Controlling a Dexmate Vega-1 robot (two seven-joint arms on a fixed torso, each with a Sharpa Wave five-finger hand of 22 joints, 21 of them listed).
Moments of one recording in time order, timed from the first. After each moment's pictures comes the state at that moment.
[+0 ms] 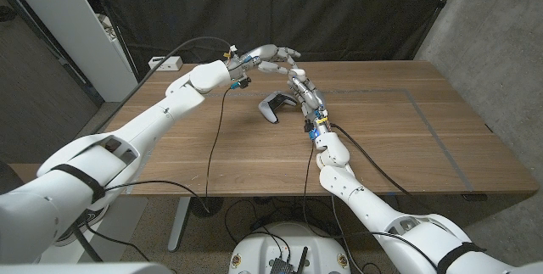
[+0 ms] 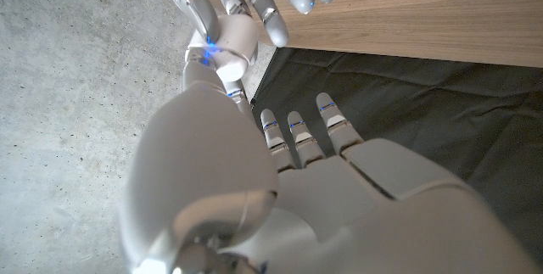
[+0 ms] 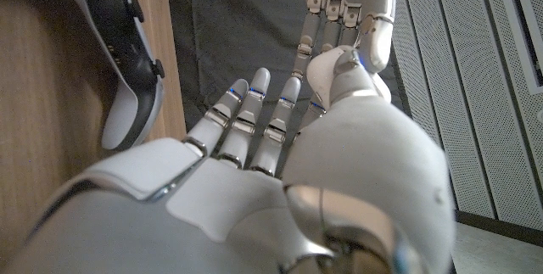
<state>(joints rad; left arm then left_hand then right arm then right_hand) 0.33 0.52 0.69 -1.17 -0.06 -0.50 -0.34 1.26 0.17 -0.11 0.05 0.32 0.91 -0.02 0.41 0.28 0.25 -0.10 0.30 0.23 0.16 -0.04 0.21 0.20 0.18 0.13 0.25 0.21 -0.77 -0.03 -0.47 -0.98 0.71 0.68 0.19 1.08 0.12 0.12 -0.12 0.20 0.74 -0.15 0.38 0.42 0.69 -0.12 0.30 0.38 0.55 -0.05 0.41 0.36 0.44 0.05 0.20 0.18</state>
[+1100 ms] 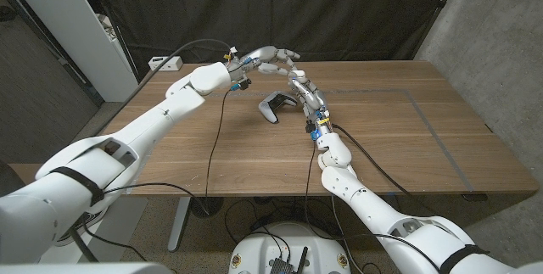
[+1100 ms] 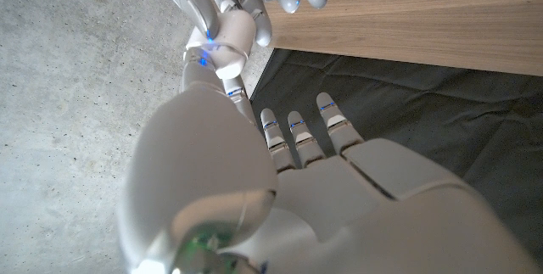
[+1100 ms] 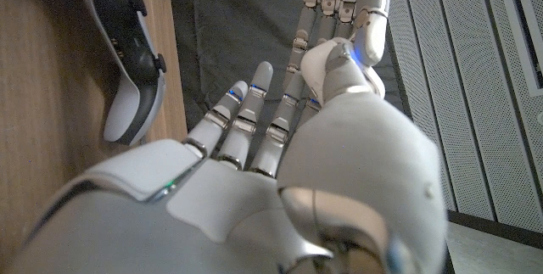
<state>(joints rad) 0.35 0.53 0.69 -1.19 -0.05 -0.46 -0.33 1.24 0.18 -0.10 0.05 0.25 0.92 0.00 0.41 0.28 0.25 -0.09 0.29 0.23 0.16 -0.04 0.21 0.20 0.18 0.13 0.26 0.21 -0.77 -0.05 -0.47 -1.00 0.71 0.67 0.19 1.15 0.15 0.15 -0.15 0.20 0.86 -0.13 0.42 0.41 0.77 -0.15 0.34 0.41 0.61 -0.06 0.45 0.40 0.43 0.04 0.20 0.18</state>
